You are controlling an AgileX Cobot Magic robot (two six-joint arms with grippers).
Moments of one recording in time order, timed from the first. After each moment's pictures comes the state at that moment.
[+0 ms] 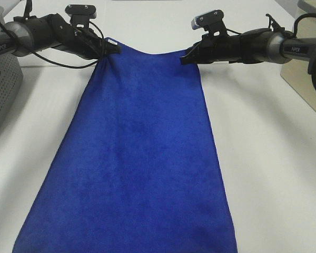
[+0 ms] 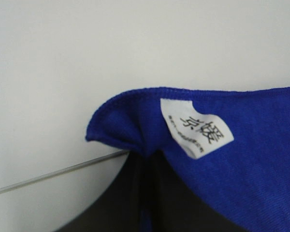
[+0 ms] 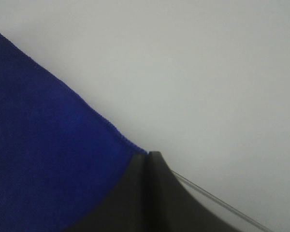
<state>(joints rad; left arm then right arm) -0.19 2.68 -2.31 -0.40 0.32 0.32 0.15 2.66 -2.14 1.43 0.31 -1.61</state>
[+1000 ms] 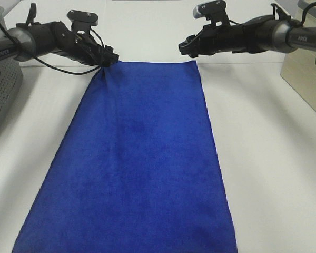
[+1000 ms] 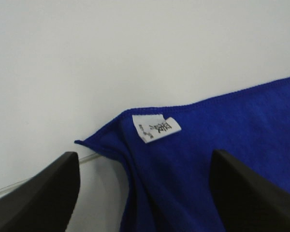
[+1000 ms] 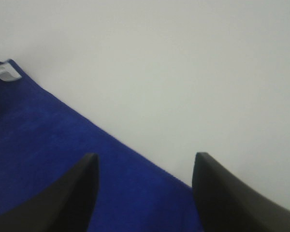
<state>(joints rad) -0.19 2.70 -2.31 -0.29 0.32 0.32 0.15 2.60 -2.13 1.29 0.35 -1.42</state>
